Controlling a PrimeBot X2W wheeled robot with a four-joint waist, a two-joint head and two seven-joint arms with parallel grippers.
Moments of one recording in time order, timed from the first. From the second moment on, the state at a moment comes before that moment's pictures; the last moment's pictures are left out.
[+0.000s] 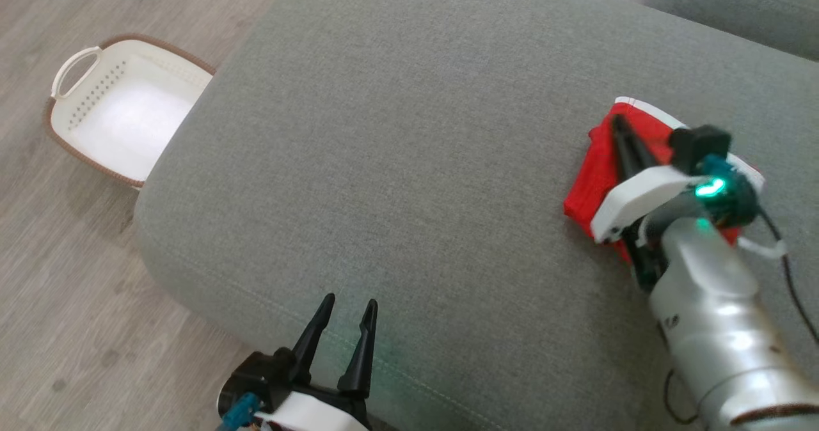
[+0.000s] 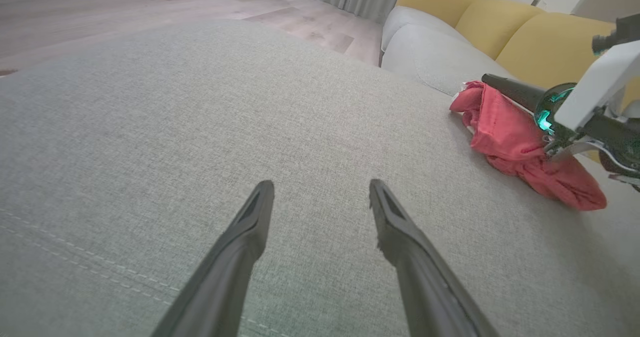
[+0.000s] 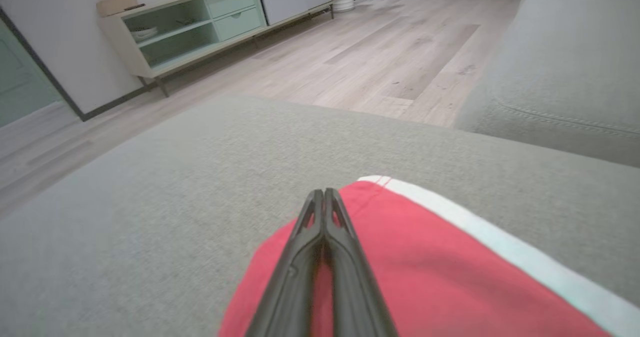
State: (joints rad) left arm -0.05 0.05 -0.45 0.38 -0.41 -0.11 -0.26; right arm -0.71 -0.07 0.08 1.06 0.11 0.13 -0.26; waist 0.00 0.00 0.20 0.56
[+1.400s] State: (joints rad) left arm 0.01 0.05 -0.15 0.38 -0.24 -0.09 -0.26; right arm -0.19 -0.05 -0.03 0.56 0.17 0.13 -0.26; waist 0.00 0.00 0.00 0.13
